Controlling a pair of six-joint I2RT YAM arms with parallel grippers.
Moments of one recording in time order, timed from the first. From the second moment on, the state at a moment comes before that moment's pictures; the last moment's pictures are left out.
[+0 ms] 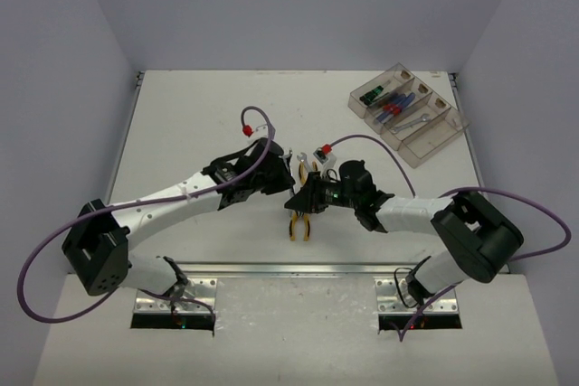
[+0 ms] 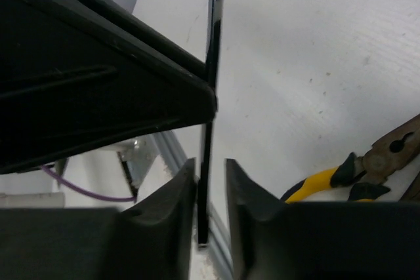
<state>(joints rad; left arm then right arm) -0.79 1.37 0.98 -0.39 -0.19 -0.93 0.68 1.49 0.46 0.65 -0.49 0.72</state>
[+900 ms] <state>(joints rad) -0.81 0.89 1.03 -0.85 -0.66 -0.74 0.00 1.55 1.07 -0.24 0.03 0.70</state>
